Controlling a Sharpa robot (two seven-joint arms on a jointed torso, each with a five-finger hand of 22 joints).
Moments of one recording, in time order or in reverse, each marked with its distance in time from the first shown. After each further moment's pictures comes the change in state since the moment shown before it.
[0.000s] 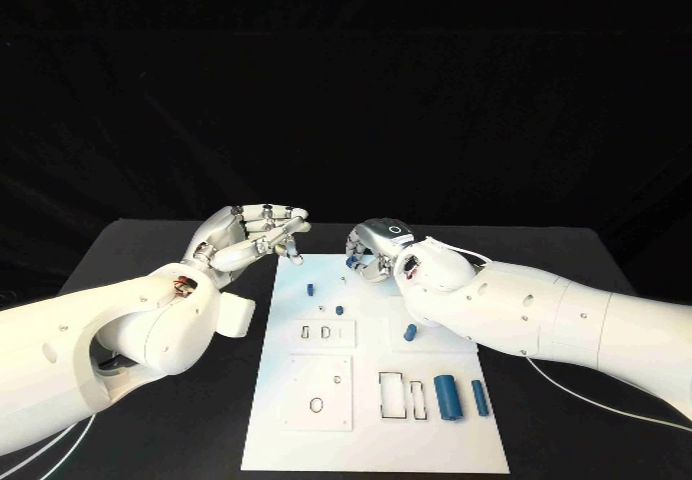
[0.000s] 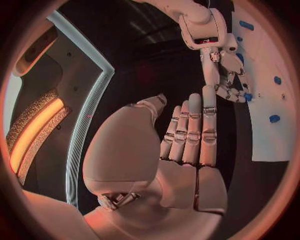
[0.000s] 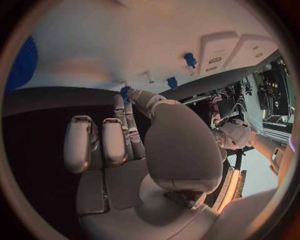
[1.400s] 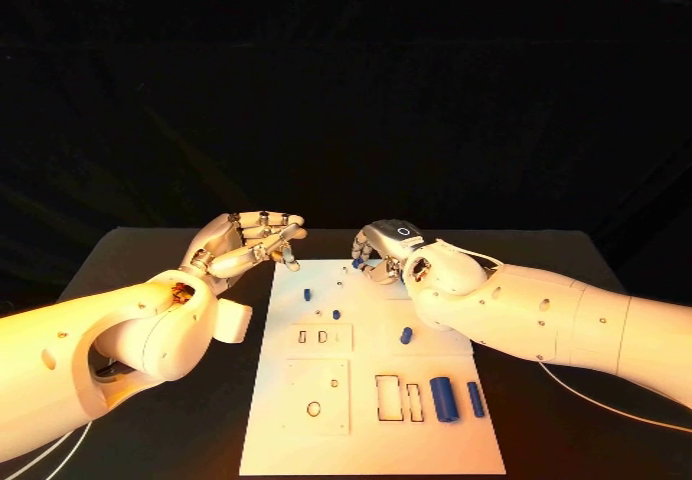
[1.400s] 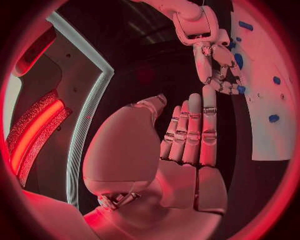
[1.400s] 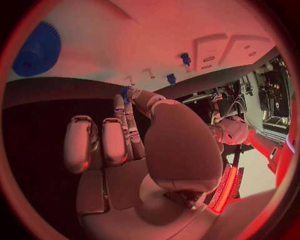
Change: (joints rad) left arm -0.014 -0.005 0.000 -0.008 -0.001 -0.001 0.001; left_hand 0.000 0.000 0.000 0.000 0.000 0.000 0.000 0.000 -0.002 0.000 0.000 0.000 -0.001 0.000 0.000 0.000 0.000 0.000 0.004 -0.004 -0.005 -0.003; right arm 0.004 -0.055 0.000 0.056 -0.010 -0.017 -0.005; right_hand 0.005 0.006 0.000 0.000 0.006 0.008 -0.001 0.004 -0.007 0.004 -0.003 0.004 0.000 0.000 0.000 -0.004 0.000 0.000 0.000 0.000 0.000 0.000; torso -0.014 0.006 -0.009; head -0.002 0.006
